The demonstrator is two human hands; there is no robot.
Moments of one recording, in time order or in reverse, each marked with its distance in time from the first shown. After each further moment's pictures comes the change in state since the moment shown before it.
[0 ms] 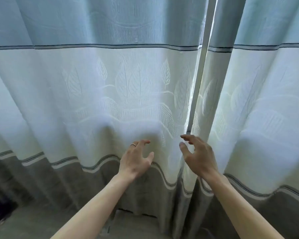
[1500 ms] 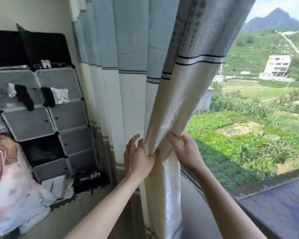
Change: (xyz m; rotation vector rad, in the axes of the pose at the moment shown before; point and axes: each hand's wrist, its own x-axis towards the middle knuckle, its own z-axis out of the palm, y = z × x) left_hand 0.209 -0.233 -0.200 0.220 0.785 -0.618; right_hand 0.312 -0.274 0.347 0.733 -0.625 -0.493
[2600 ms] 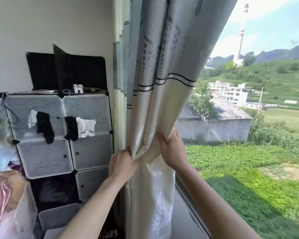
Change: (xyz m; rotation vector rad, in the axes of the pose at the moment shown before) left_hand 0.491 -0.256 -0.066 0.361 0.122 -0.050; right_hand 0.468 0.019 0.379 -0.062 -0.049 -0.257
